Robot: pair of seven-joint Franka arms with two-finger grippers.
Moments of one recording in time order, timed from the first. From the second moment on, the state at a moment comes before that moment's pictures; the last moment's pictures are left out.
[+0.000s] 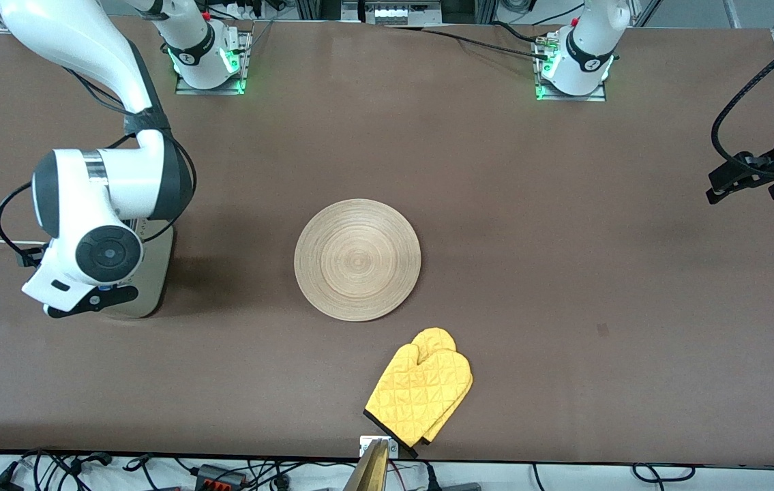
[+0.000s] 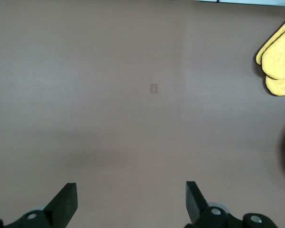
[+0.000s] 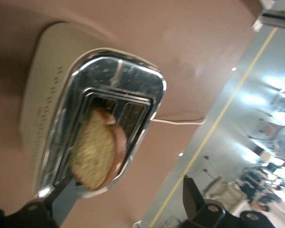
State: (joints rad) left arm 0.05 0.04 -0.04 -1.56 0.02 1.68 -0.07; right arm 0.26 0.56 -0.05 -1.27 -0.60 1.41 -0.04
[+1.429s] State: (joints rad) left arm 0.09 0.04 -0.04 -1.56 0.02 1.63 -0.07; right arm 0.06 0.30 -0.05 -1.37 -0.04 1.42 -0.15
